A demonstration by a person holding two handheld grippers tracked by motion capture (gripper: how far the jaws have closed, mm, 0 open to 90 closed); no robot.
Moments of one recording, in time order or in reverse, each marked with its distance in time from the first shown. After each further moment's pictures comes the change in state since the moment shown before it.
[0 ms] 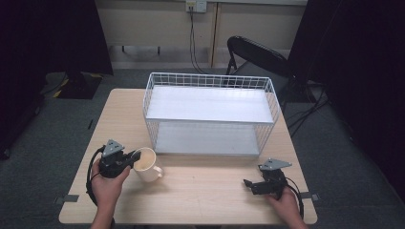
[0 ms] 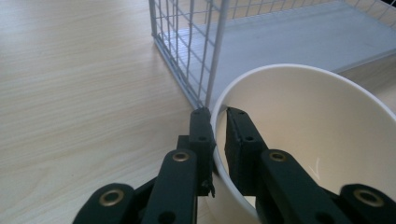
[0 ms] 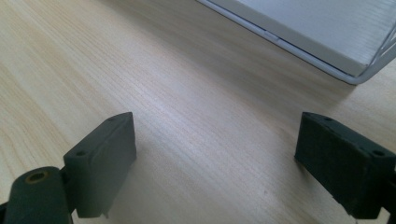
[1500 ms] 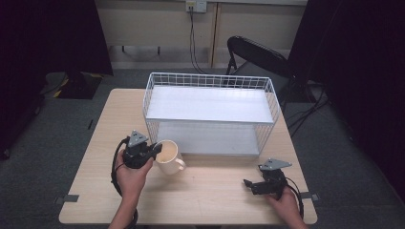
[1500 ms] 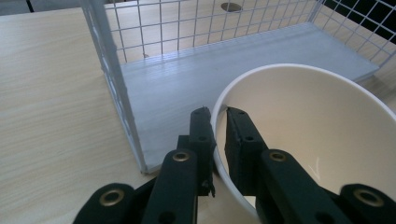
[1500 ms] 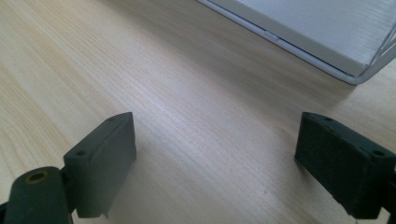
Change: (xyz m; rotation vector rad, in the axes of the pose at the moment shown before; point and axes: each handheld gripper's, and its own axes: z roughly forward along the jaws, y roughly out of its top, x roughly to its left) left arm -0.049 0.037 0.033 -0.023 -0.031 0.006; right arm 0.000 0.000 0.000 0.000 0.000 0.000
